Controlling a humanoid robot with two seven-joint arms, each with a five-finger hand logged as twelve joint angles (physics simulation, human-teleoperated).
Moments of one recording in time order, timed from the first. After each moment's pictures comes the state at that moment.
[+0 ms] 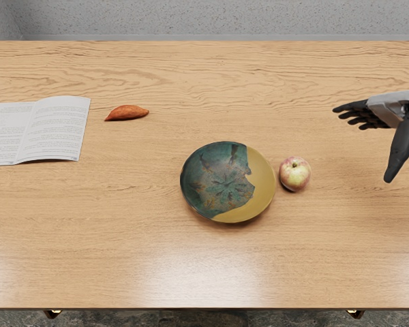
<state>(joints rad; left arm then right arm) -0.05 0.00 0.17 -0.17 -0.10 -0.07 0.22 1.12 -1.05 0.41 1.40 -0.55 0.61 -0.48</state>
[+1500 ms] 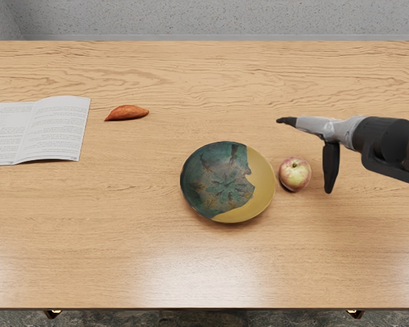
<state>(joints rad) -0.05 0.00 0.17 -0.17 -0.10 -0.07 0.22 0.95 -0.78 0.46 1.69 -1.17 0.28 -0.61</state>
